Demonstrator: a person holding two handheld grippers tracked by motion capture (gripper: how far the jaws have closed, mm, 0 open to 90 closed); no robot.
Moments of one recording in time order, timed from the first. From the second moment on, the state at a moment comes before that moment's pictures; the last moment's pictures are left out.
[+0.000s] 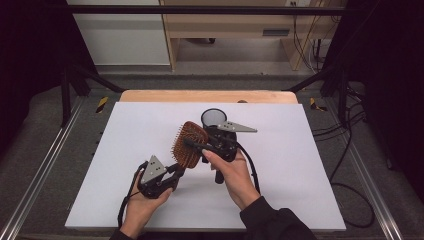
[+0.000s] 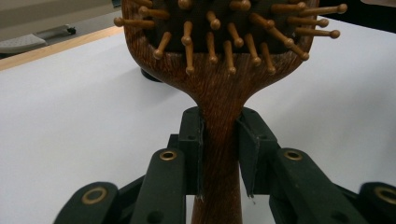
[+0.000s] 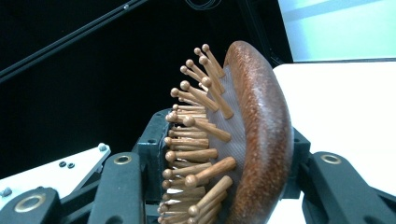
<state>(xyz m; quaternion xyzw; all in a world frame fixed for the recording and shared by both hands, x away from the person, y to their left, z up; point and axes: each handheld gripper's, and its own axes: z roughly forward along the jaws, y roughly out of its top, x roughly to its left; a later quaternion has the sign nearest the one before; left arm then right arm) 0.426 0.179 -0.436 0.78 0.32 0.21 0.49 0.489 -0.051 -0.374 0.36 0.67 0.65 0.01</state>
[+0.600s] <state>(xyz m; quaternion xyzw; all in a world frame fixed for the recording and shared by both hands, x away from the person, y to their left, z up) 0.428 0.193 -0.431 0.75 0.34 0.22 0.53 0.495 -0.059 -0.369 0.38 0.65 0.66 0.02</state>
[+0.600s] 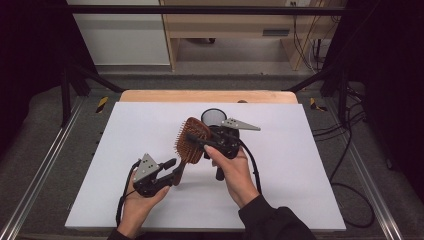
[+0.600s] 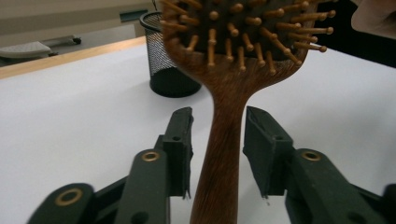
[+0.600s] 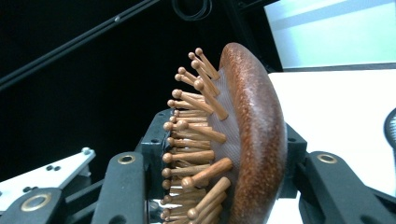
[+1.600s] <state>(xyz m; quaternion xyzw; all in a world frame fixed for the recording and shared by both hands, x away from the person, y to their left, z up) 0.432 0.294 -0.440 0.66 0.44 0.31 0.52 0.549 -0.101 -0.344 0.45 0.60 0.66 0.07</state>
